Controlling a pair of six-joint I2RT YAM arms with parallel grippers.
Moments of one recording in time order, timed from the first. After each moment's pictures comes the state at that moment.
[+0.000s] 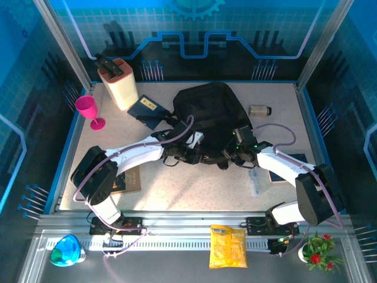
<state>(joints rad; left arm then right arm) -0.70 1.68 1.12 -0.47 0.31 -0.37 0.41 1.40 0.75 -0.34 -0.11 1.14</state>
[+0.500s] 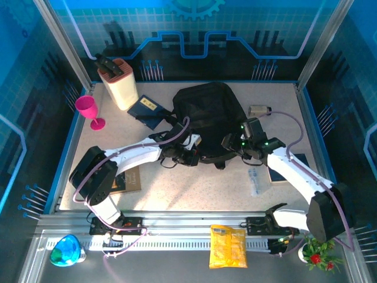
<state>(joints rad) -0.68 1.66 1.05 -0.43 0.39 -0.43 0.39 1.23 0.85 -0.53 -0.11 0.82</state>
